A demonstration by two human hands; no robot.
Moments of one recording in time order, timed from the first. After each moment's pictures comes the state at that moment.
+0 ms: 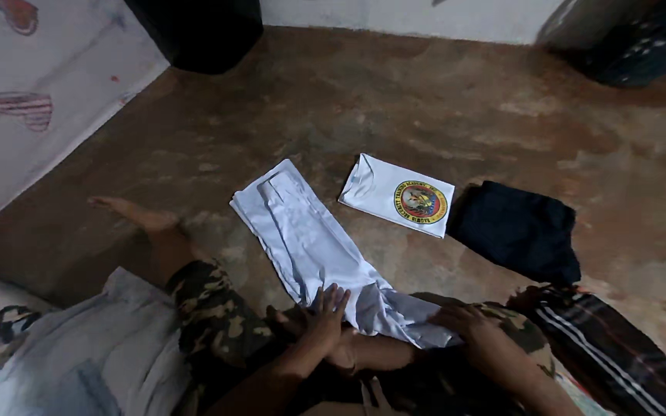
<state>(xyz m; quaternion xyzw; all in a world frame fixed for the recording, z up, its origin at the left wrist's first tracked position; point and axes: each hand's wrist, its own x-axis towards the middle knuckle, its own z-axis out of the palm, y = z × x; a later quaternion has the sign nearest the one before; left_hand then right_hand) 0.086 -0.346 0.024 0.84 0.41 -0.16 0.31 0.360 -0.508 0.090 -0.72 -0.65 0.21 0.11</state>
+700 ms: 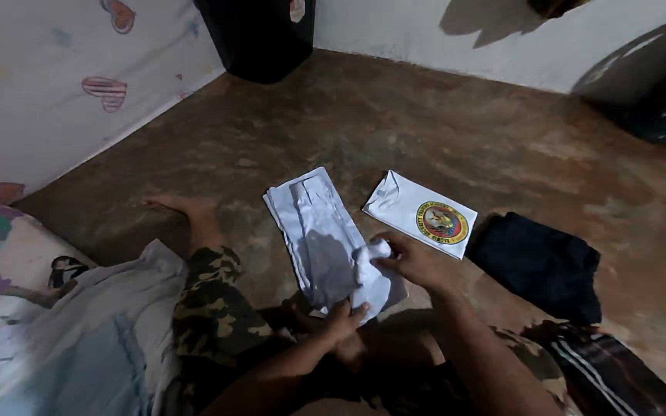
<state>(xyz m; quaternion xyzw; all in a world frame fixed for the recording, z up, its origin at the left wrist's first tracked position) 0.073 -0.348 0.046 0.68 0.43 0.11 0.59 0.293 -0.324 0.140 -0.60 -0.60 0.41 0.33</state>
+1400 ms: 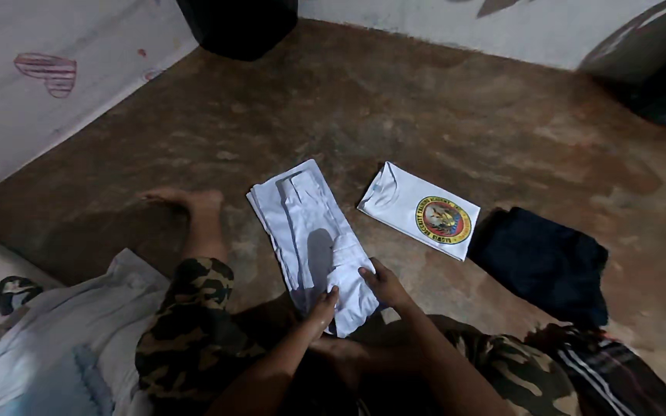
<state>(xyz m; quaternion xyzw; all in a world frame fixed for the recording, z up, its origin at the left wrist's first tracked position) 0.081 -0.293 0.015 0.48 0.56 0.09 0.67 0.287 -0.307 0.005 -0.69 -0.49 0.43 0.32</state>
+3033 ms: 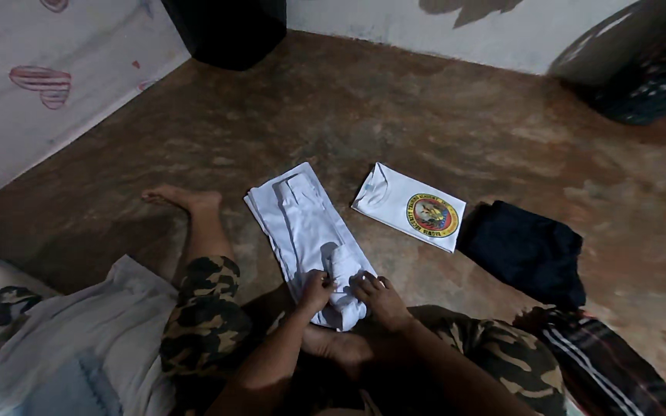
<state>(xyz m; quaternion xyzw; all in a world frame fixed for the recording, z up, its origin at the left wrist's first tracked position) 0.075 -0.251 -0.007 0.67 0.52 0.05 0.53 0.267 -0.357 0.000 -0.62 -0.77 0.15 0.00</state>
